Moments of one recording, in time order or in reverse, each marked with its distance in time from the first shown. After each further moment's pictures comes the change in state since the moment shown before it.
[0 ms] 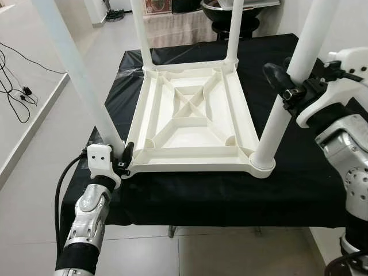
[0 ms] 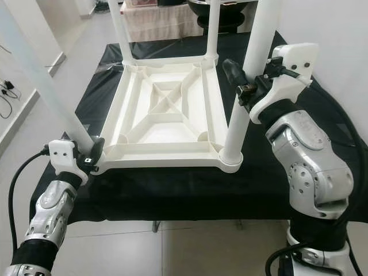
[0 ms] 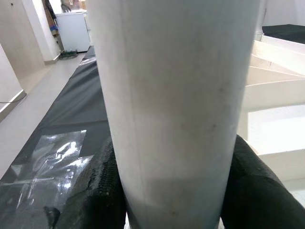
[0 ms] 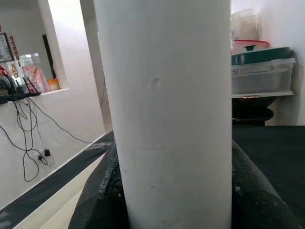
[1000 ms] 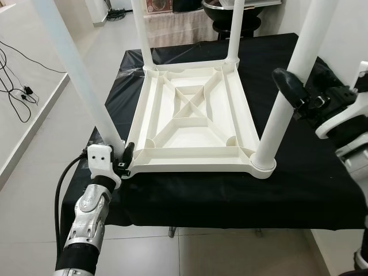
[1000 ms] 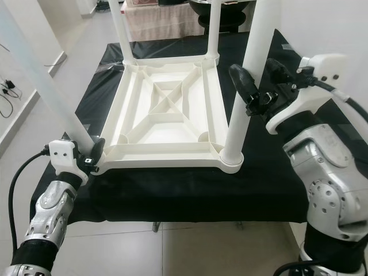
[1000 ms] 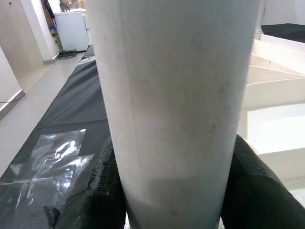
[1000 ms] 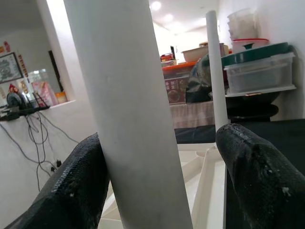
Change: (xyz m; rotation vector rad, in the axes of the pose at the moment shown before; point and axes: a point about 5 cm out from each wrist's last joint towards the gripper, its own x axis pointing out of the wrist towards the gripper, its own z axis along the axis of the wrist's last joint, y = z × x) left arm -0.001 0.000 -0.001 0.003 -0.002 -0.008; right arm -0.026 -0.010 0.002 0.078 -0.028 -0.009
